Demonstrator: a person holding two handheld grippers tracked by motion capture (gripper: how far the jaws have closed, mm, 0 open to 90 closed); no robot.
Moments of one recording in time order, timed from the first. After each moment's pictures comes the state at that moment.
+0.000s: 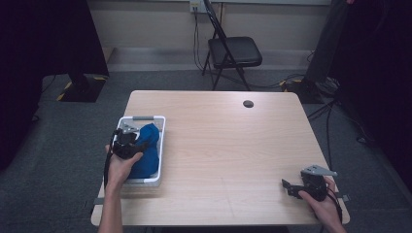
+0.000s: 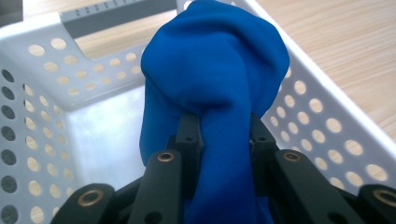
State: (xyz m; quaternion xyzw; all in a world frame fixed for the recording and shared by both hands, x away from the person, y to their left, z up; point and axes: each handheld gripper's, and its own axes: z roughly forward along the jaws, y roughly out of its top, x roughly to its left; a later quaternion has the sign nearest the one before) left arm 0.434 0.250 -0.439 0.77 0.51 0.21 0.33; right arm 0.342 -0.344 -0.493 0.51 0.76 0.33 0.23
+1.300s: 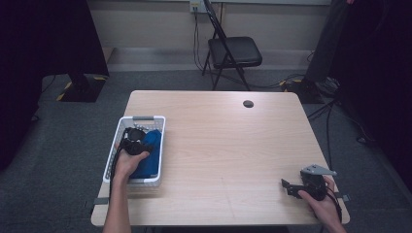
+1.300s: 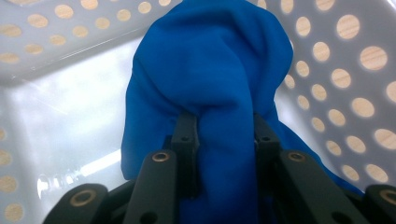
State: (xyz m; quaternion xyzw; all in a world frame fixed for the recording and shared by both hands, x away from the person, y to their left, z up) left arm 0.466 0.238 -0.464 0.80 0.53 0.15 0.26; right arm 0.344 -0.343 -0.493 0.51 0.76 0.33 0.23
